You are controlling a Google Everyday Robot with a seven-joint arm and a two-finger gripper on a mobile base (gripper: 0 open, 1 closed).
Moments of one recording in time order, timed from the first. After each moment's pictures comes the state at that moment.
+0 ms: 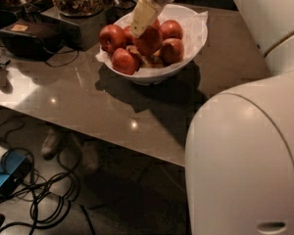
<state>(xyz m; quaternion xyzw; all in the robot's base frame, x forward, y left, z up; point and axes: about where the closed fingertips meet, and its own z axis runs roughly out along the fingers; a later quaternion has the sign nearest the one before) 0.681 -0.008 0.982 -0.50 0.83 0.11 0.22</state>
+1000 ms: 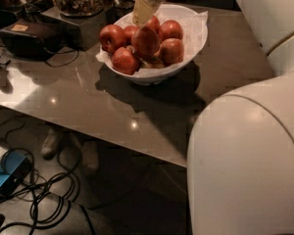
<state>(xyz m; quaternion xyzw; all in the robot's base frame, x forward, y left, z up) 0.676 -0.003 0.990 -0.50 0.83 0.11 0.22</state>
